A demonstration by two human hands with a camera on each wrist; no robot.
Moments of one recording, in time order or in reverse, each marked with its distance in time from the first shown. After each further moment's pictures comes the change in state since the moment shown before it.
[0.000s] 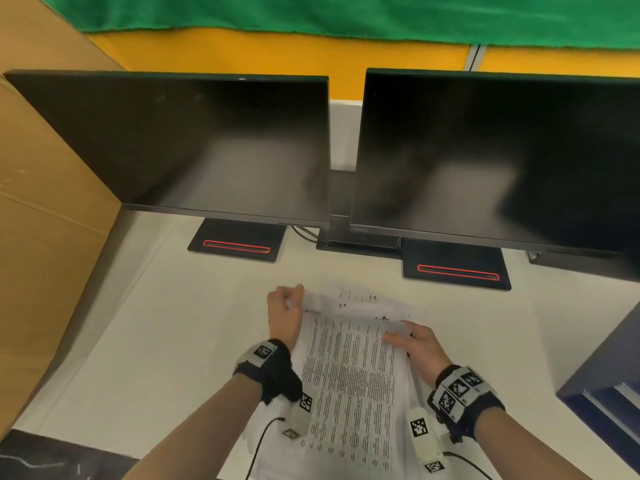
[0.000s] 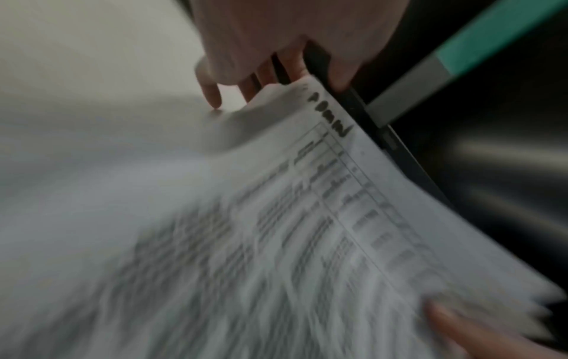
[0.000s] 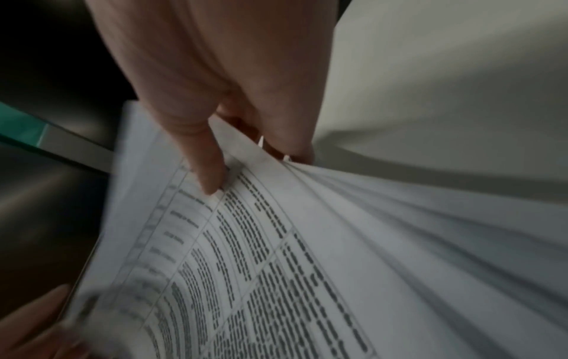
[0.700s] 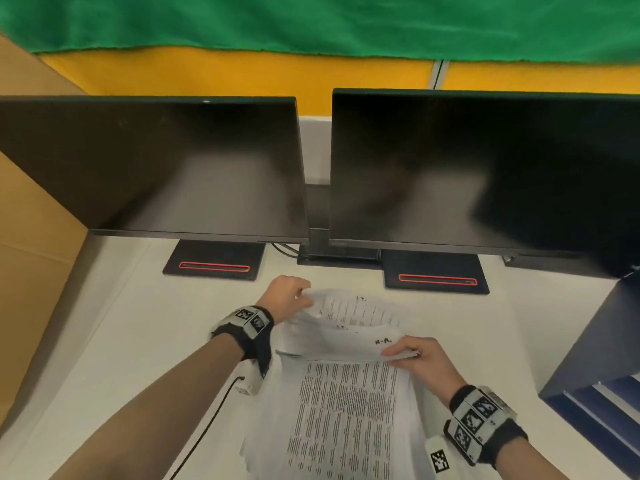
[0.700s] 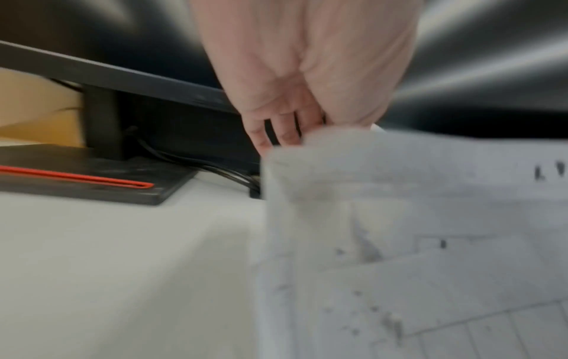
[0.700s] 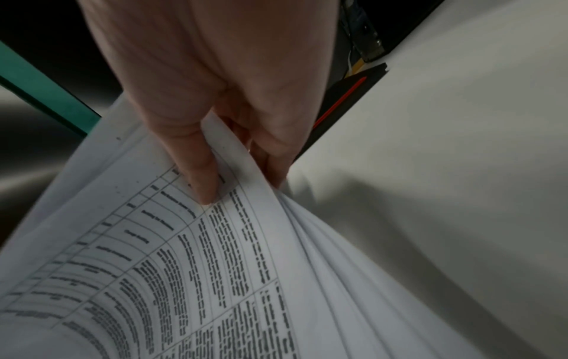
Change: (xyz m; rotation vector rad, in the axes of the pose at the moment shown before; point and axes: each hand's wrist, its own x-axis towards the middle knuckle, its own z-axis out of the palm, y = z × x) left_hand 0.056 0.061 0.010 0.815 -0.526 0.535; right_hand -0.019 -0.013 -0.028 -0.270 -0.002 -0.184
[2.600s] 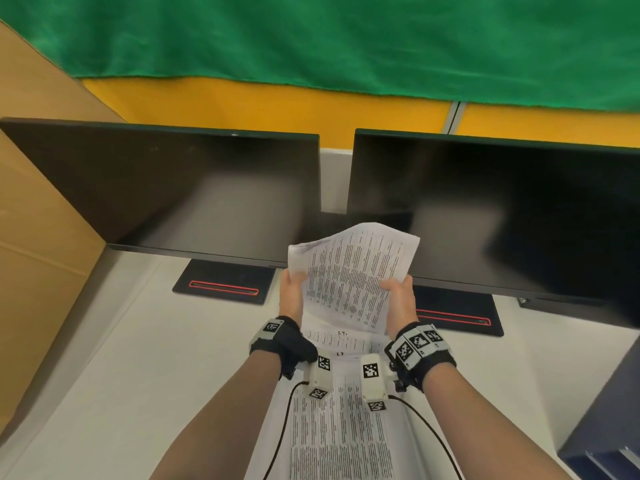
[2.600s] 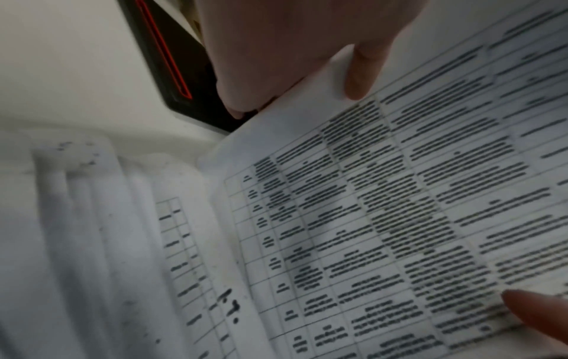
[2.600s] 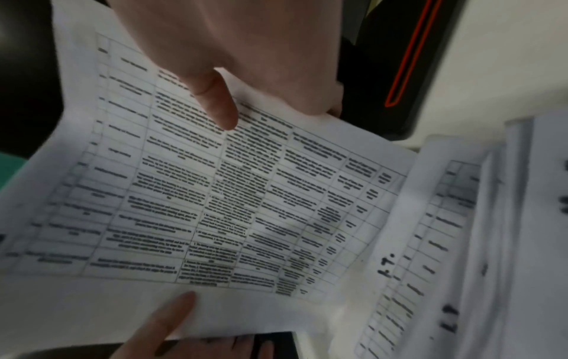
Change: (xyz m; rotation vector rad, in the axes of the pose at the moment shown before) left_hand 0.029 0.026 -0.017 -1.277 0.447 -0.409; right_hand 0.104 -0.131 0.040 0.497 0.336 0.102
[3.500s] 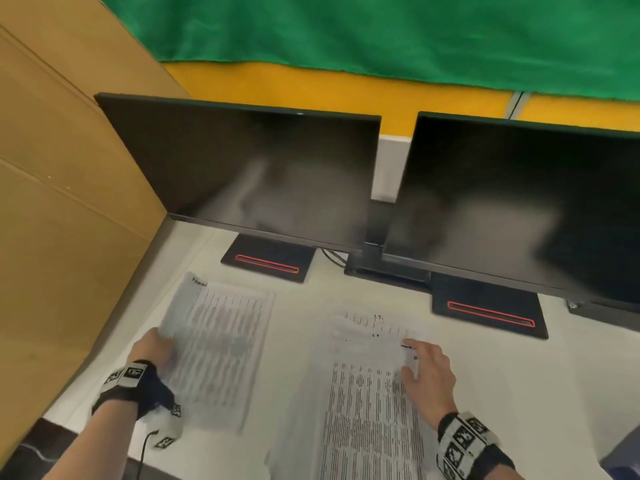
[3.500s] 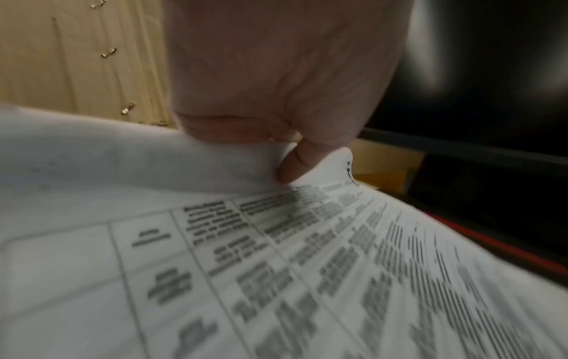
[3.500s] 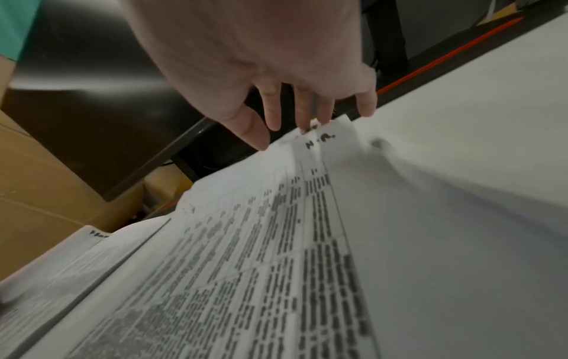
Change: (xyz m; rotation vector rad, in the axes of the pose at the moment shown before) left_hand -0.065 -0.024 -0.310 1.074 0.462 -0.410; right_hand -0.072 0.119 -0.062 -1.208 -0.094 -0.347
